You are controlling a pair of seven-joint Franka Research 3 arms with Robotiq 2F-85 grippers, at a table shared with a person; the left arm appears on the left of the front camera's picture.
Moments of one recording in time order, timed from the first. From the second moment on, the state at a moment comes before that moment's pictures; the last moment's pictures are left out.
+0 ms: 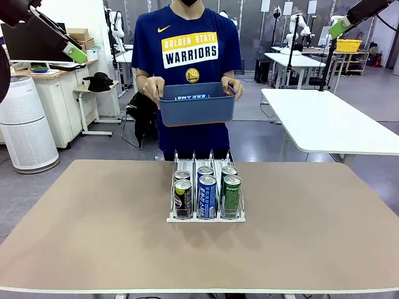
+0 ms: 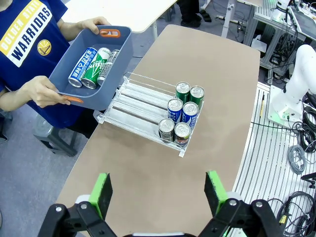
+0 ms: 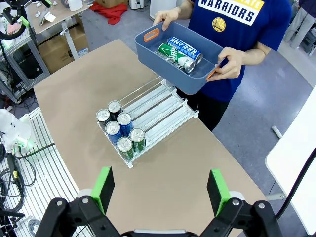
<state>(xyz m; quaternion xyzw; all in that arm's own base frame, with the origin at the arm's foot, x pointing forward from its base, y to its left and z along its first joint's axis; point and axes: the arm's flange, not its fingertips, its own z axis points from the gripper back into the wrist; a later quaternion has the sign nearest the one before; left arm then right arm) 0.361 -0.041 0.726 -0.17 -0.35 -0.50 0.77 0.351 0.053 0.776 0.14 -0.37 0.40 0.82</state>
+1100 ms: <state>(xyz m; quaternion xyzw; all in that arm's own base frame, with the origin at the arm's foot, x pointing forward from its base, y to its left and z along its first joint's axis) 0.361 -0.041 0.726 -0.17 -0.35 -0.50 0.77 0.351 0.053 0.776 0.14 -0.37 0.40 0.82</state>
